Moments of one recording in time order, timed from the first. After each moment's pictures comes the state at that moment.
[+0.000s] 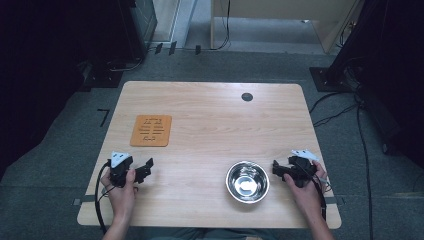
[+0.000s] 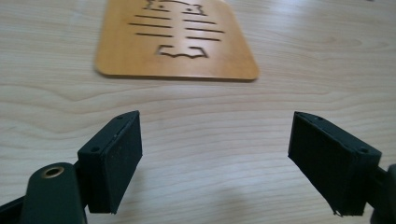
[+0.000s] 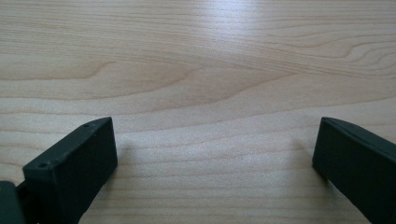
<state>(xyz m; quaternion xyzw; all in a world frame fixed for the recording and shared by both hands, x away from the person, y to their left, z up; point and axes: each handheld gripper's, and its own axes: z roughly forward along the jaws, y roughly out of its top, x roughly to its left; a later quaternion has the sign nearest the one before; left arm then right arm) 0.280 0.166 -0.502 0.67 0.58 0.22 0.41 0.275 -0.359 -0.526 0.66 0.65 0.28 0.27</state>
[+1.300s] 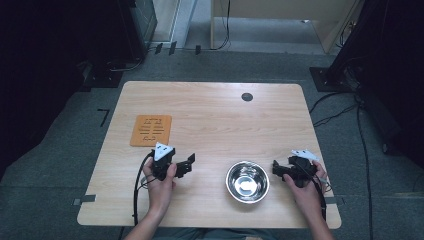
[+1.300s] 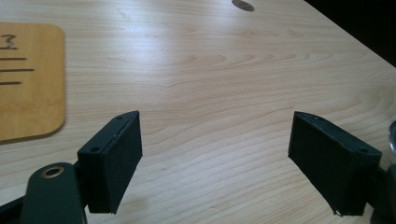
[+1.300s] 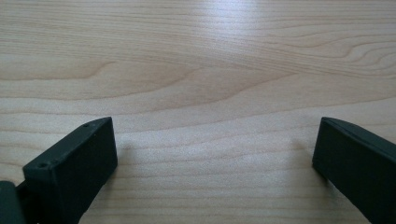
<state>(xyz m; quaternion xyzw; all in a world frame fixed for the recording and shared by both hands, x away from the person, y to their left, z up) 0.290 0.051 -0.485 0.70 0.51 0.16 0.47 0.275 -0.359 -0.526 0.66 0.65 0.28 0.27</state>
